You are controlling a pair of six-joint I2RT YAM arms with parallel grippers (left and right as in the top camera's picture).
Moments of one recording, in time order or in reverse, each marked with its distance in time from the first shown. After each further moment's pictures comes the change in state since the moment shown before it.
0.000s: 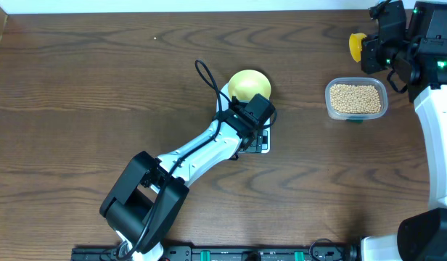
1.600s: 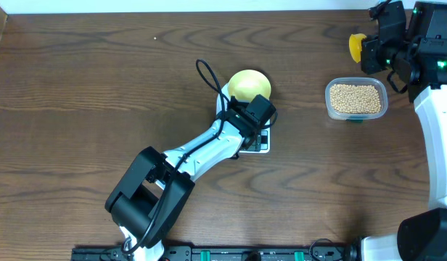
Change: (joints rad) left arm 0.005 0.038 0.000 0.032 -0.045 -0.026; right arm 0.000 0.000 0.000 -0.004 0.000 0.000
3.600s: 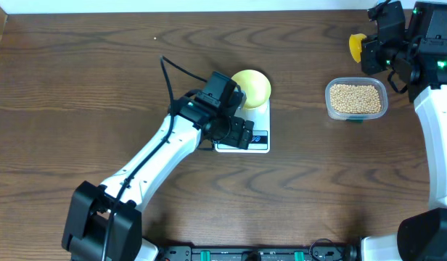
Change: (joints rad) left arm 0.203 -0.254 -0.003 -0.113 0.515 0.395; right arm 0.000 0.000 0.000 -0.002 0.000 -0.042
